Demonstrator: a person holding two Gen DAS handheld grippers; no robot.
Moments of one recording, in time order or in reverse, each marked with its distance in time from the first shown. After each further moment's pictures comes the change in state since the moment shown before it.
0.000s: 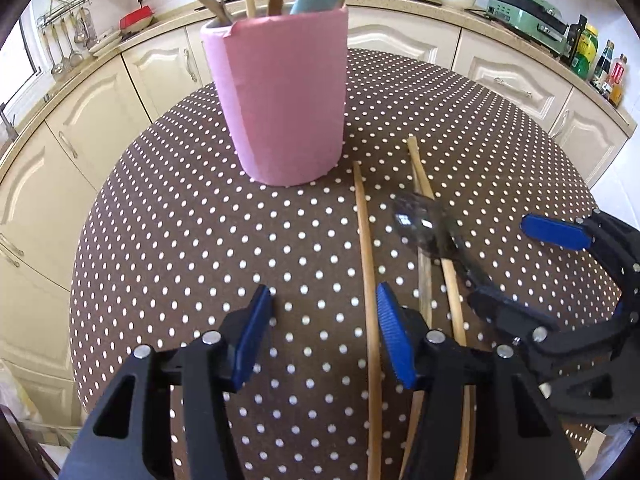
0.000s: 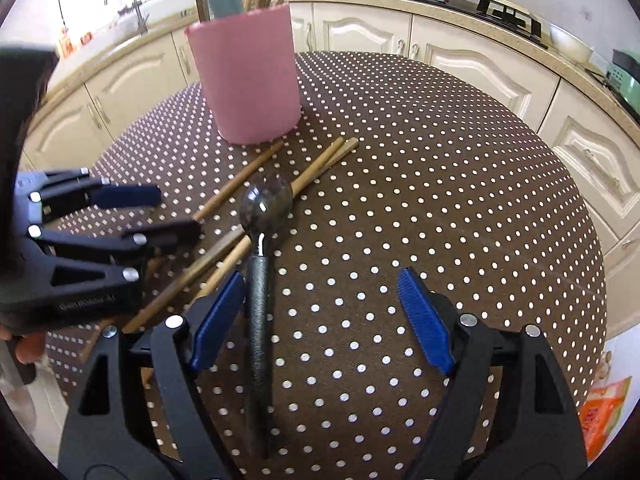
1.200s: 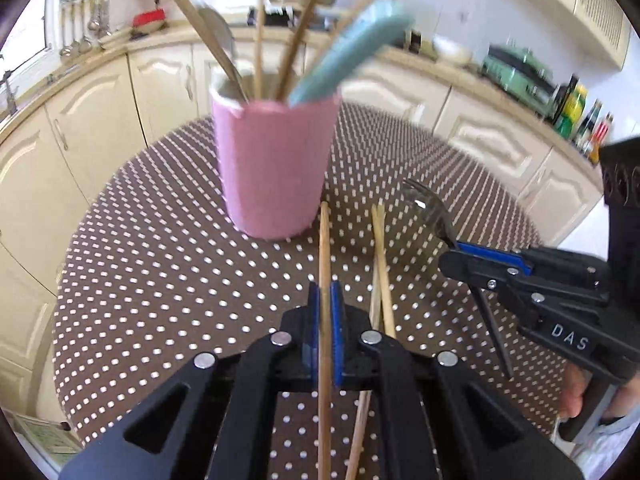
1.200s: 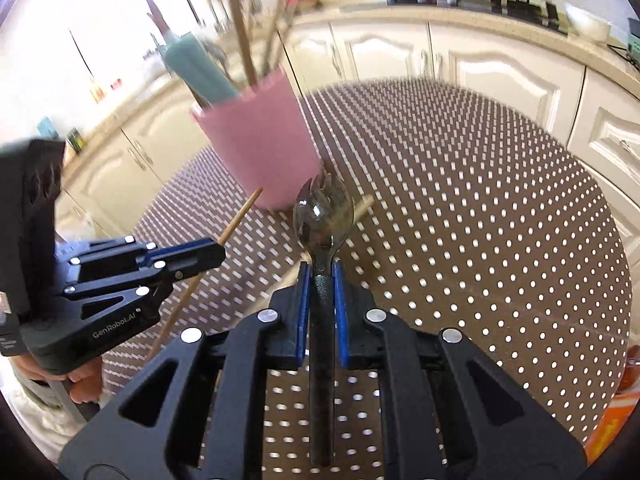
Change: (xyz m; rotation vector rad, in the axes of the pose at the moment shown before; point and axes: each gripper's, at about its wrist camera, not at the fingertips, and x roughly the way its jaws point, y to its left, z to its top) left arm -0.029 -0.010 0.039 -0.142 -0.169 -0.131; right arm -0.021 -0.038 0.040 0.113 -0.091 0.248
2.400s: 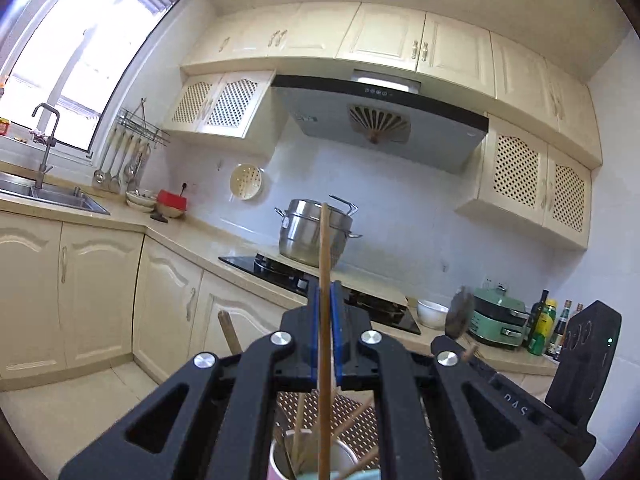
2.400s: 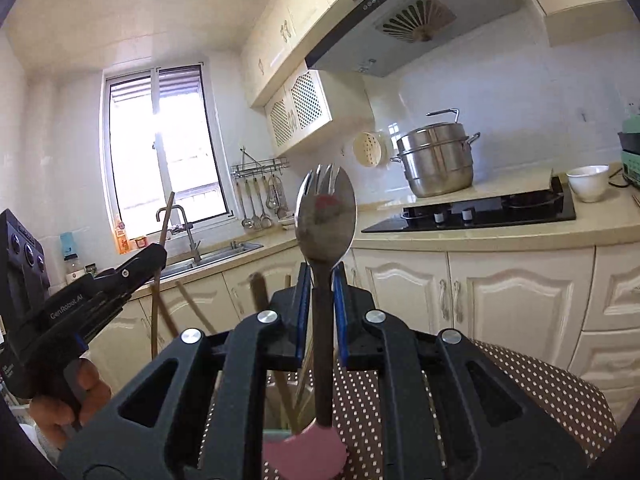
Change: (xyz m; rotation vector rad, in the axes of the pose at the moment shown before) left arm -0.113 0.050 0.099 -0.140 -0.897 -0.090; right arm -0.047 0.014 0.125 -0.071 -0.736 0.061
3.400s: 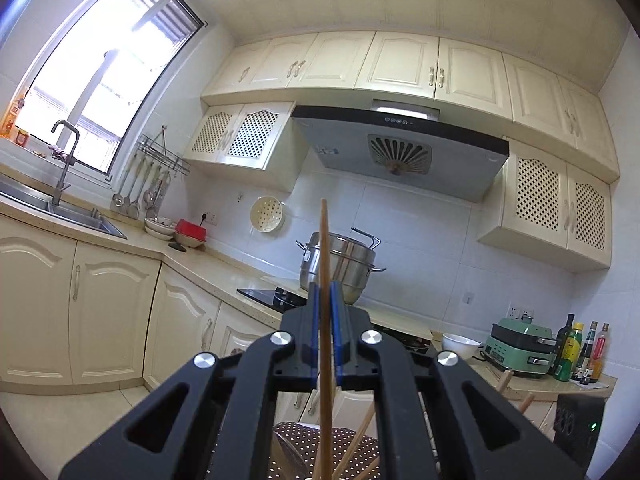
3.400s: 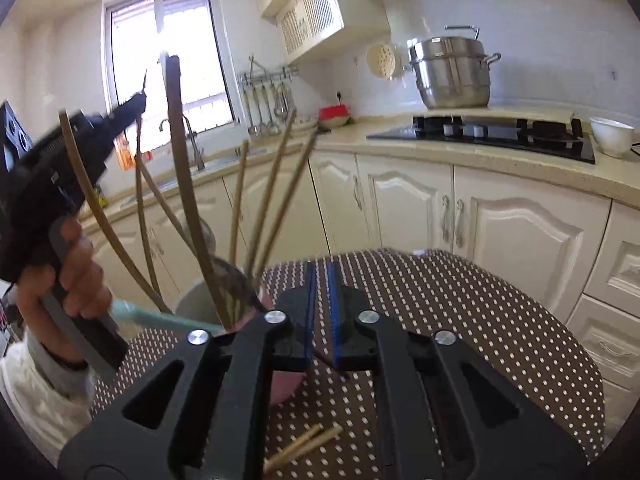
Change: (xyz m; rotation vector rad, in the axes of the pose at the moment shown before) left arm 0.018 0.010 -0.003 -0.006 -0.134 0.083; right arm 0.019 -0.036 -0.060 -0.066 0.361 0.037
